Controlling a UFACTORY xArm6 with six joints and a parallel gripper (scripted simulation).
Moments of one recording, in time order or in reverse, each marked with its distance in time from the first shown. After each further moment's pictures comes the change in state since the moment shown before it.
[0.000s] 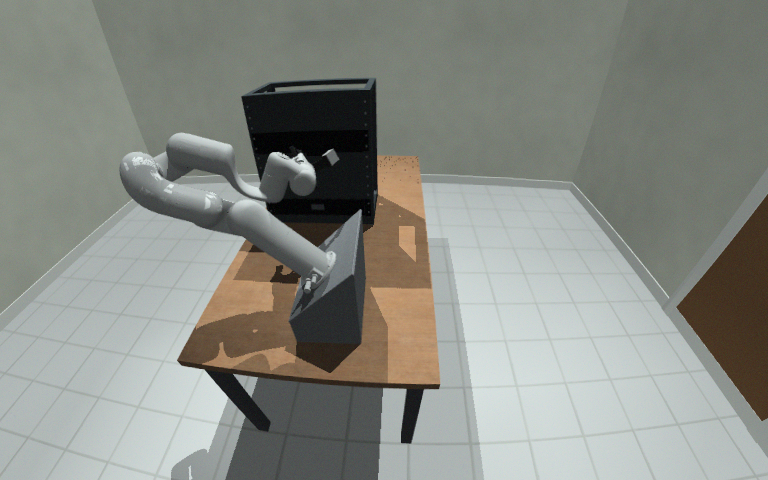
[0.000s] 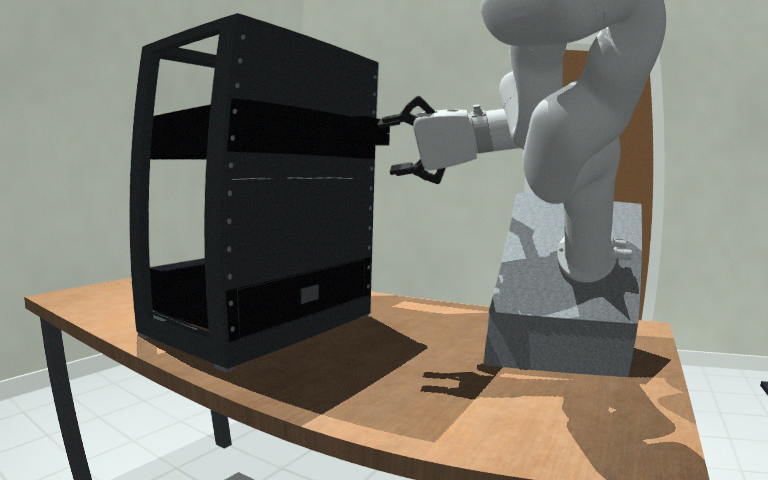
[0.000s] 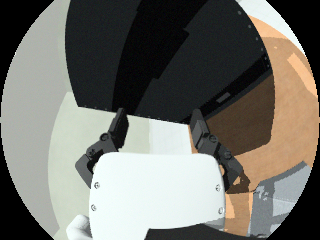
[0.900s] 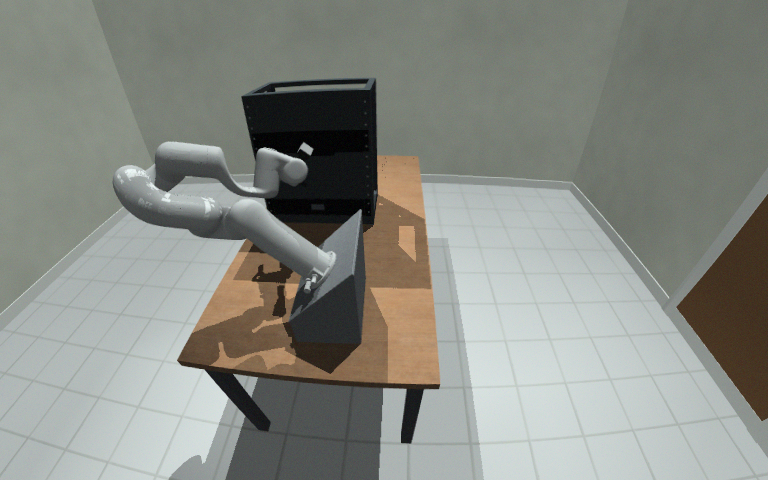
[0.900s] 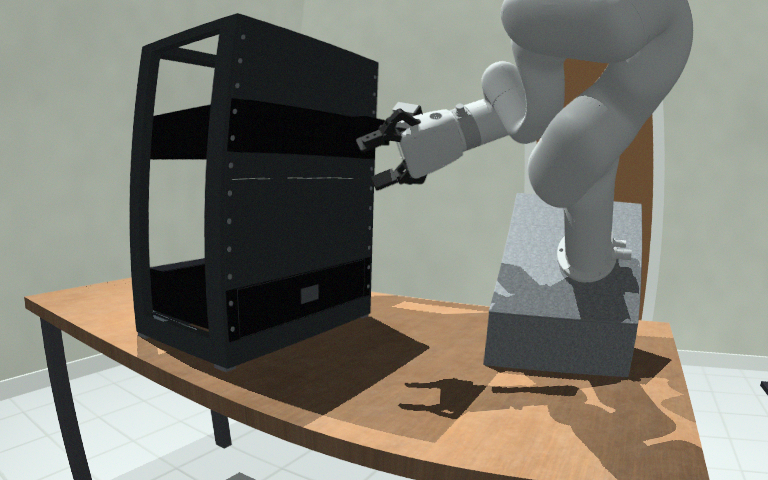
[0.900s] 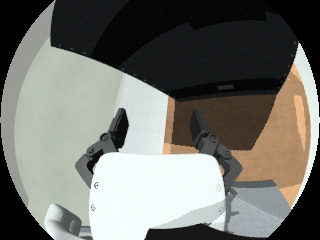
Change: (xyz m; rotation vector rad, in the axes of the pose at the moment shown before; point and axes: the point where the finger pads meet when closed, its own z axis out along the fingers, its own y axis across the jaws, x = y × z) arm -0.085 -0.003 0.021 -0.051 -0.318 -0.428
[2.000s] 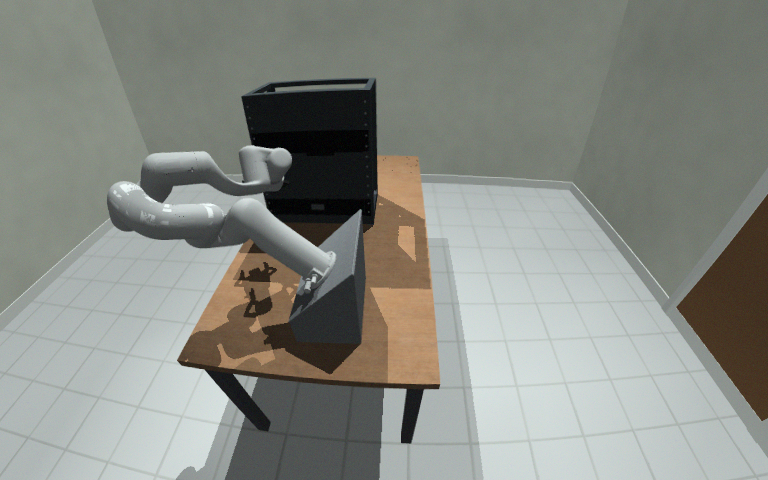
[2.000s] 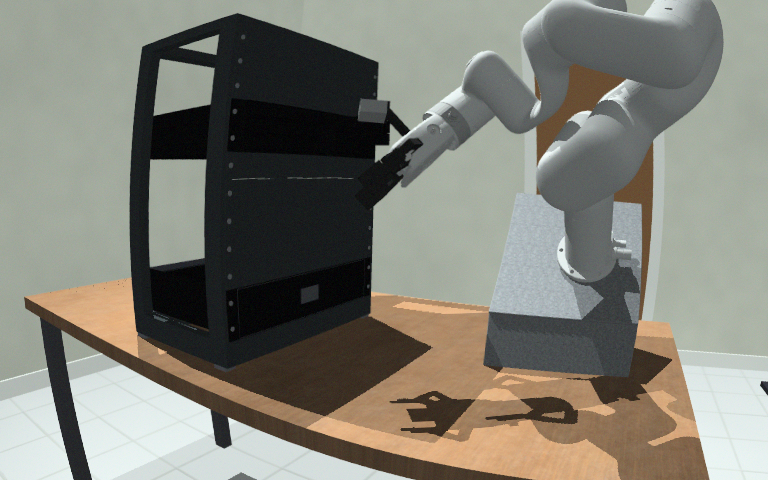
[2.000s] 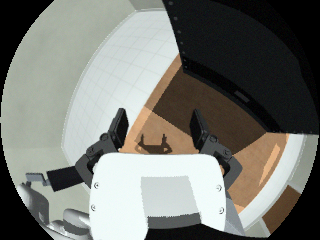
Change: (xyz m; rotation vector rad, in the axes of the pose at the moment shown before) arm -0.091 -0.036 0.024 0.051 -0.383 -0.573
